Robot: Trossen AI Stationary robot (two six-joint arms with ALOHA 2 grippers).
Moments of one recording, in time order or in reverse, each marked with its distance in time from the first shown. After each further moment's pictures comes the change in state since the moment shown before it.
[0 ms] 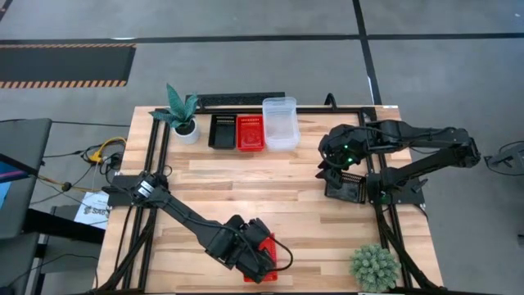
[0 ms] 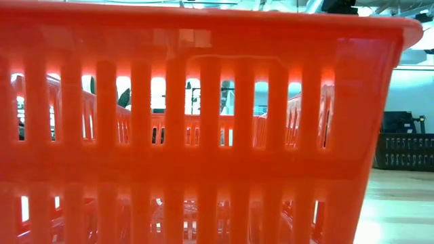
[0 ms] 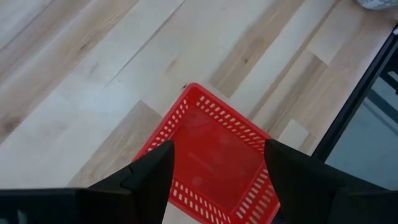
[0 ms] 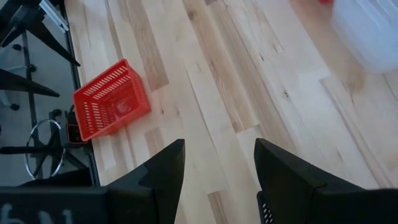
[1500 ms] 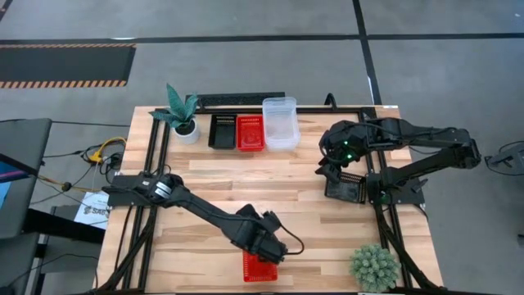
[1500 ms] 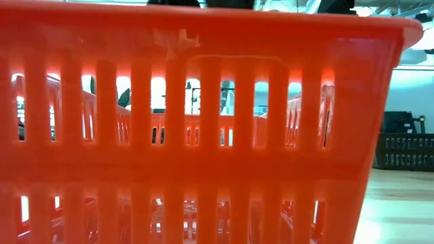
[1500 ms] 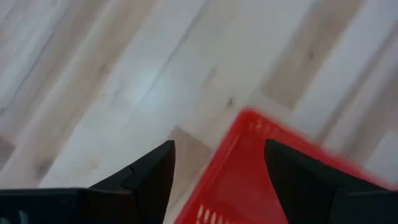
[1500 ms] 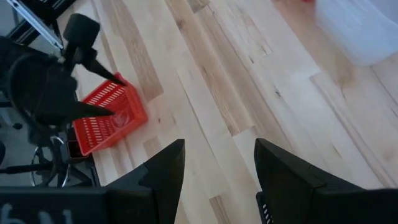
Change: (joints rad) left arm 0.112 0.117 -0.005 -0.016 0.042 0.210; right arm -0.042 -0.006 0.000 -0.002 0.004 0.048
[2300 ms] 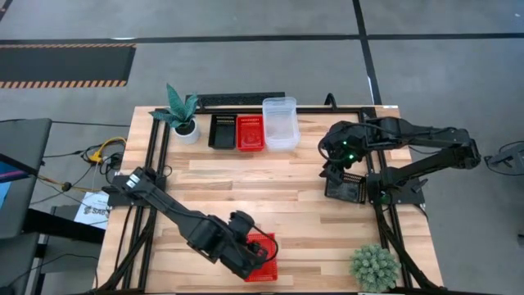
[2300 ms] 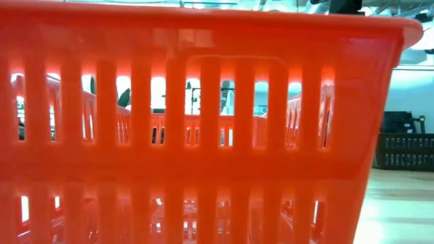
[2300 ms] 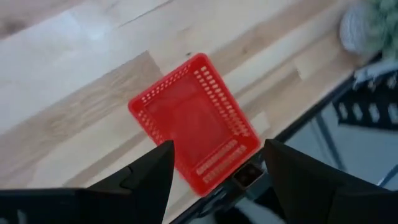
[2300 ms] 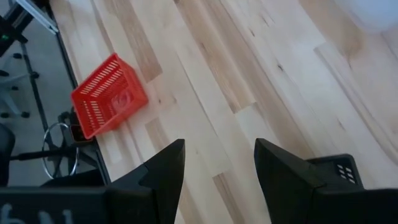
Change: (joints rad) left arm -0.126 -0.233 0.000 -0.062 0.052 -0.582; right arm -0.011 0.003 0.000 -0.072 -0.058 0.019
